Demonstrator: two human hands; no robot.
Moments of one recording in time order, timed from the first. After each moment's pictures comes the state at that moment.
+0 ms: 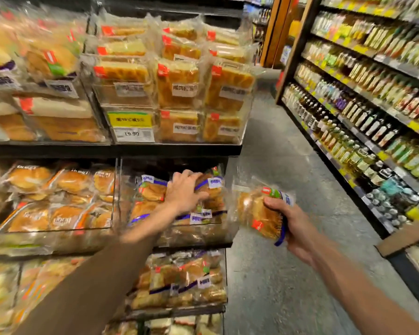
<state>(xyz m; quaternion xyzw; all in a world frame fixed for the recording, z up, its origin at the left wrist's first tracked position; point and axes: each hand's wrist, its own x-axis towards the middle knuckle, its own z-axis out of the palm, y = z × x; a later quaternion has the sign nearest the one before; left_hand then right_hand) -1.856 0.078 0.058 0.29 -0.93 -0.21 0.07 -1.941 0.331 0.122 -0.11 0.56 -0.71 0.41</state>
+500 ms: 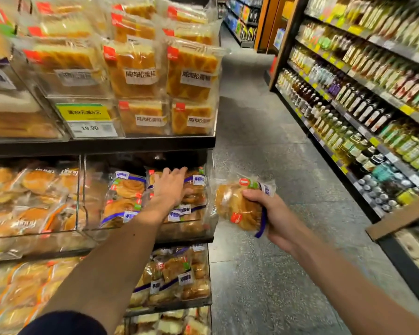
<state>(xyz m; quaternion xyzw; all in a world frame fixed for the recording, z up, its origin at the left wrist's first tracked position) -1.911 0.078 0.017 0.32 -0.95 -0.05 -0.02 -1.976 0.340 0.116 -0.11 0.57 -0.67 0.46</state>
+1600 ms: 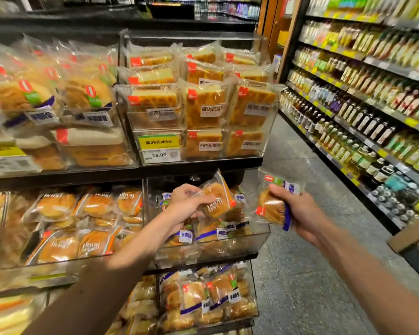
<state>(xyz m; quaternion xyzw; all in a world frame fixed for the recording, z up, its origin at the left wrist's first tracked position) -1.799 0.047 0.099 0.37 -0.64 -0.66 0.12 -1.925 0.270 0.147 -0.10 0.64 -0.68 0.34</state>
